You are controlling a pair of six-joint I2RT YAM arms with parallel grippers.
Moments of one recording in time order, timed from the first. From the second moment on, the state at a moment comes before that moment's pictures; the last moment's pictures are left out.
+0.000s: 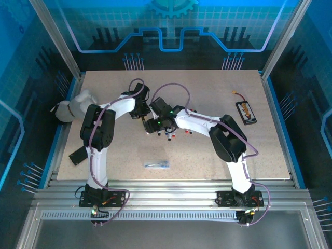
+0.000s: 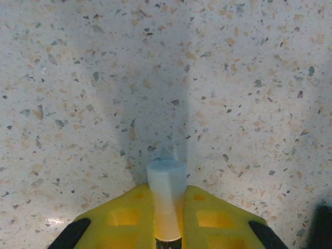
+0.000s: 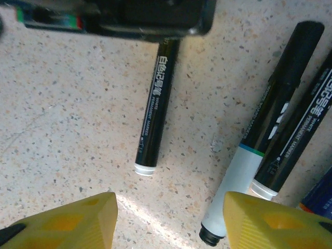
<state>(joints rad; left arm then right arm) -0.28 2.10 1.49 -0.61 -0.09 -0.64 0.79 2.08 1.57 -0.50 -0.09 0.38</state>
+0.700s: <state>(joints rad) -0.28 2.06 1.49 -0.60 0.13 -0.61 0.79 2.14 1.68 -0.53 -0.12 0.39</state>
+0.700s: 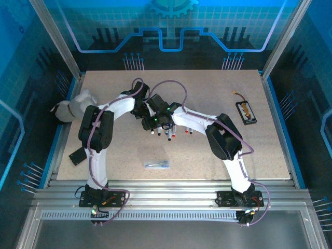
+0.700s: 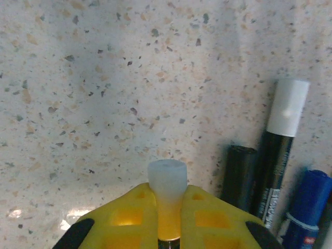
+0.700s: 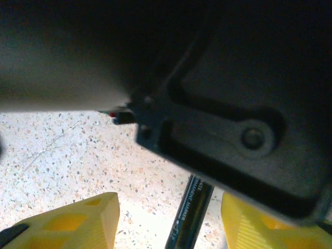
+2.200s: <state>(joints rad) -0.27 1.93 1.43 -0.58 0.20 -0.67 0.69 1.99 1.34 -0.10 -0.31 0.62</state>
